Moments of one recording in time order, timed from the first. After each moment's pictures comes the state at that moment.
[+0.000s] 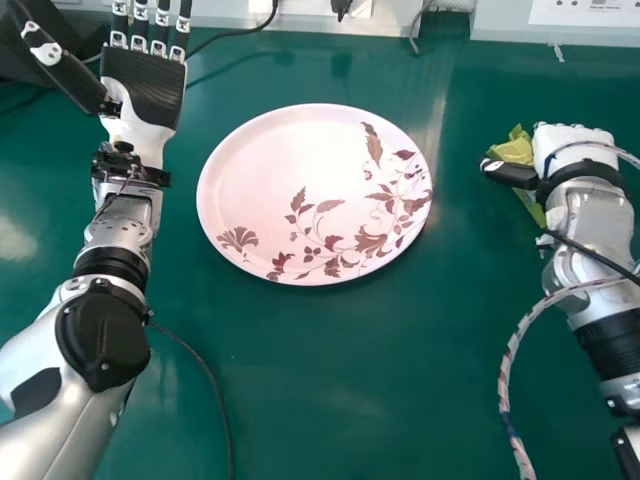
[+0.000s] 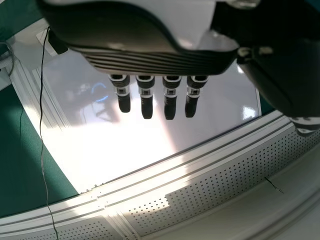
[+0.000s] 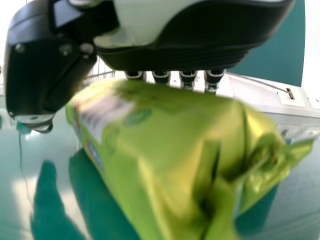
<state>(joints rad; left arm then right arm) -1.12 0.24 0.81 1.27 -0.76 0.00 -0.97 -0.70 -0.60 0.29 0.34 -1.12 0.53 0.42</state>
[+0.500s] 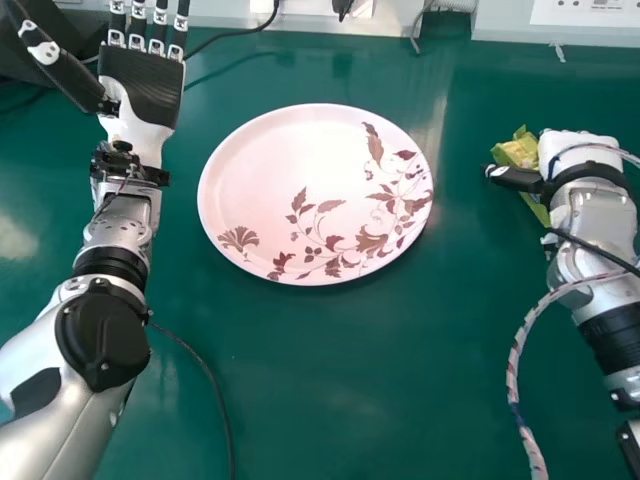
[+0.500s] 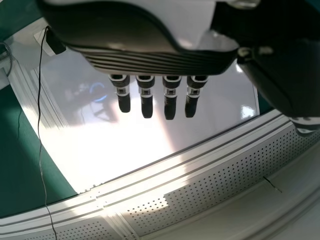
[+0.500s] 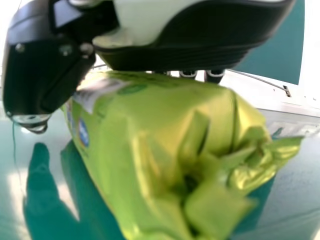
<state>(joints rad) -1.12 0.24 0.81 1.26 -0.77 0.00 -0.97 -0.72 -0.63 0.32 0.39 -1.10 0.52 0.42</state>
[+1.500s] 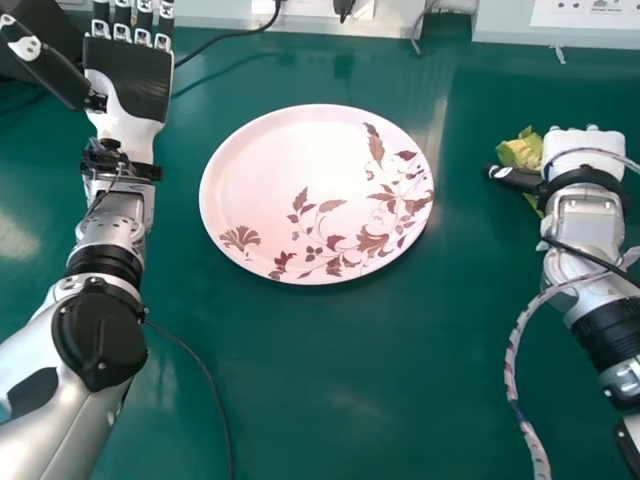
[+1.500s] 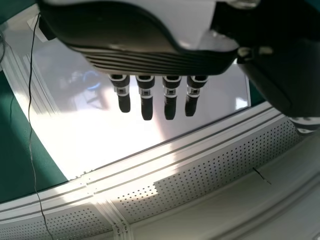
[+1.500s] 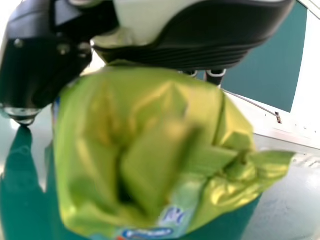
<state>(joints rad) -1.12 0.25 0.82 1.24 -0.81 0.02 -1.00 -0.74 -0.63 0.42 0.49 -1.15 0.58 0.31</state>
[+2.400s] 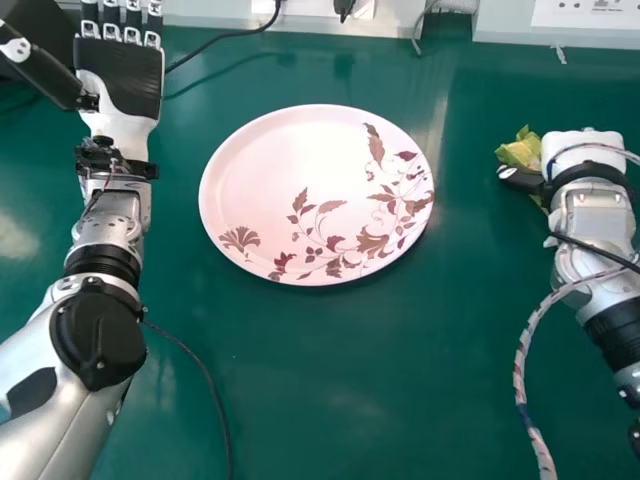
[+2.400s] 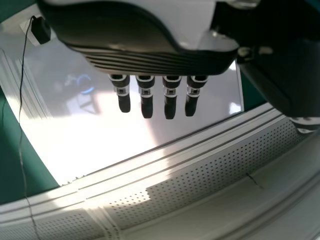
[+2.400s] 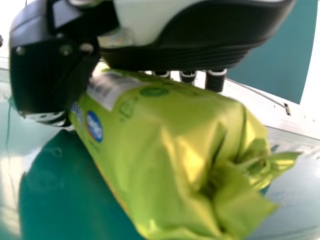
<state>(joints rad) -1.12 0.25 0.84 1.23 -0.85 0.06 -0.97 -0.73 -0.68 0.42 0.41 -1.11 0.53 0.41</state>
